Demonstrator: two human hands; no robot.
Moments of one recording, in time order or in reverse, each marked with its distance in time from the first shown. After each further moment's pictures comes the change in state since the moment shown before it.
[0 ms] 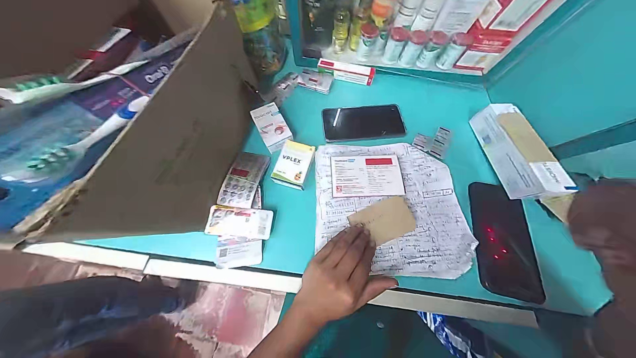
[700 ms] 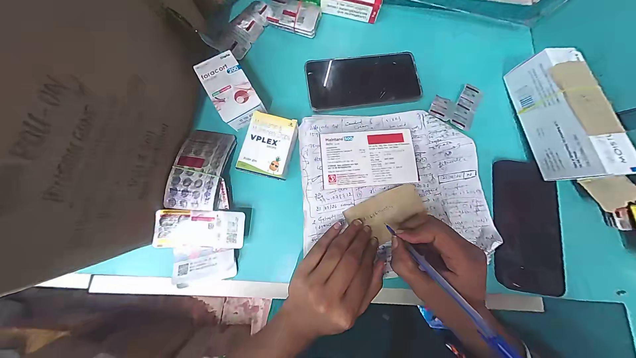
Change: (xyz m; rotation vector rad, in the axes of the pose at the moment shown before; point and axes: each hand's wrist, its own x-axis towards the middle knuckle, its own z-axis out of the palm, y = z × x) left_hand 0.003 0.002 -0.003 0.008 -0.042 -0.070; right_hand -0.080 0.077 0.122 -0.211 0.014 0.112
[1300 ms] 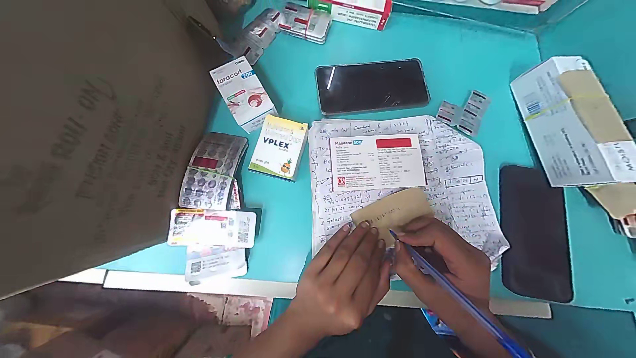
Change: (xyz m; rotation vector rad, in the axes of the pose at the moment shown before) left_hand 0.001 -0.002 0.000 0.007 0.013 0.020; right_hand 0.002 -0.004 0.002 -0.066 -0.020 0.004
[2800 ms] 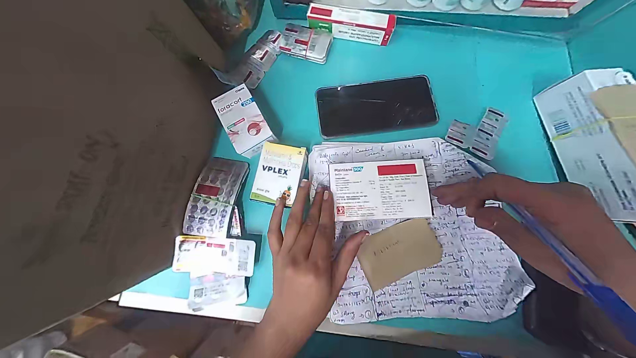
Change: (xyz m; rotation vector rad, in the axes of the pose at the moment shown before) left_hand 0.045 -0.040 -0.012 0.140 -0.106 -0.367; right_hand 0.112 0.035 -0.090 -0.127 -0.440 -0.071
